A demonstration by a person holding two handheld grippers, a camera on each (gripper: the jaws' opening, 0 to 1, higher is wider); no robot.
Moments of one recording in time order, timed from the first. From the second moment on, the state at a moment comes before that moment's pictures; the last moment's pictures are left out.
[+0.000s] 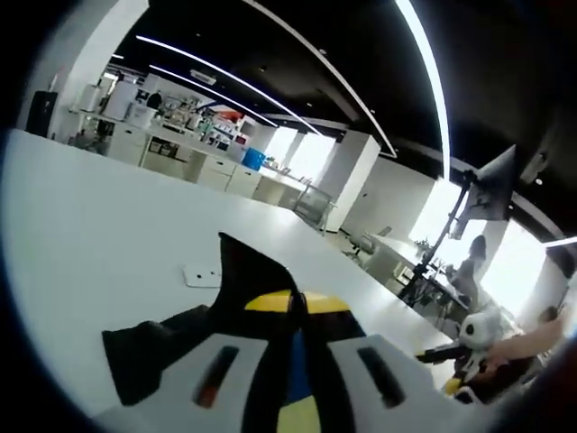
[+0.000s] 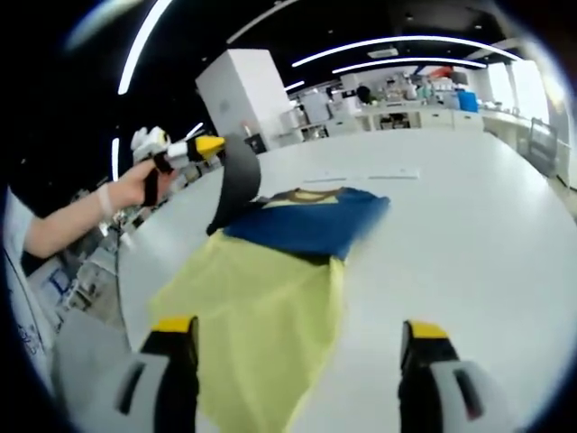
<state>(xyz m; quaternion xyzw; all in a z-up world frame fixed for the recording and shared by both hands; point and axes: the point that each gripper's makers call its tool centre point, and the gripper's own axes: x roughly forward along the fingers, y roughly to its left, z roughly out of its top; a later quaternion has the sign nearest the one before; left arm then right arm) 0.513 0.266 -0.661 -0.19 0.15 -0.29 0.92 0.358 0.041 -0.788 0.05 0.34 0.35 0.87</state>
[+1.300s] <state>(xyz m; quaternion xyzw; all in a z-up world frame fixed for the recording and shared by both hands) 0.508 0.109 -0.773 -0.22 0.26 -0.36 0.87 0.346 0.023 -0.810 0.09 0.37 0.32 0.87</state>
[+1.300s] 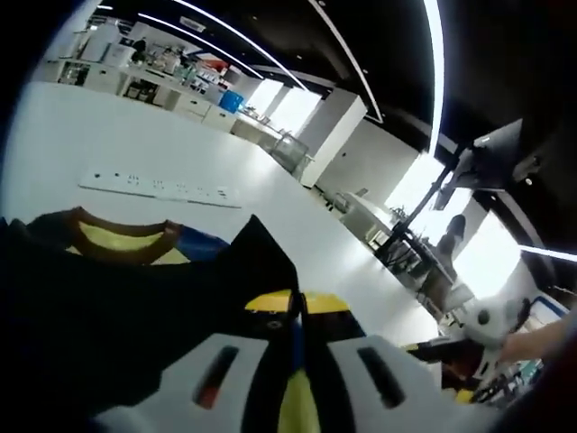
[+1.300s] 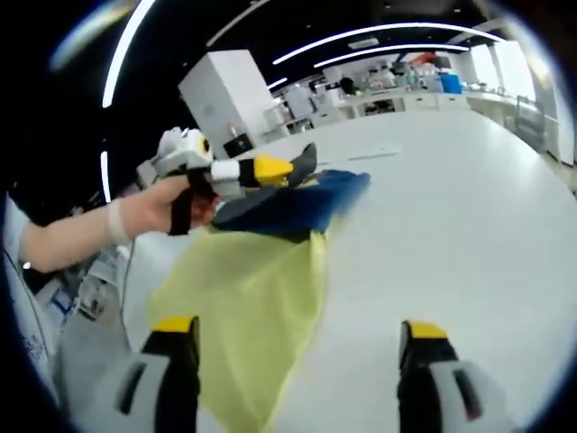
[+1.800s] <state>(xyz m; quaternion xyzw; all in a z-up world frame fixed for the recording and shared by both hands) 0.489 0.090 -0.809 -0.19 0.31 -0.37 0.86 0.348 0.013 -0.811 0.10 0.37 0.31 0.87</state>
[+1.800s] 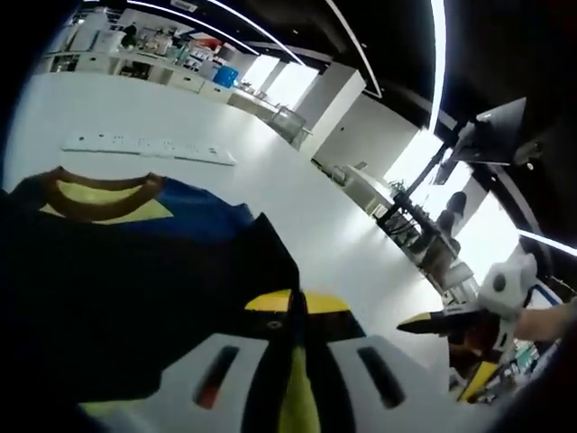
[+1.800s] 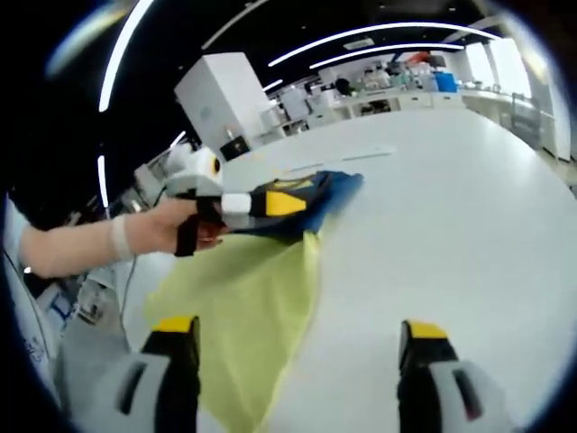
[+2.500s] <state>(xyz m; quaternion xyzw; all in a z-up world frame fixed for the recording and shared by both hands) 0.498 0.099 -0.792 -0.13 0.26 -0.38 0.88 0.347 0.016 -0.807 0.10 0.36 0.32 0.87</state>
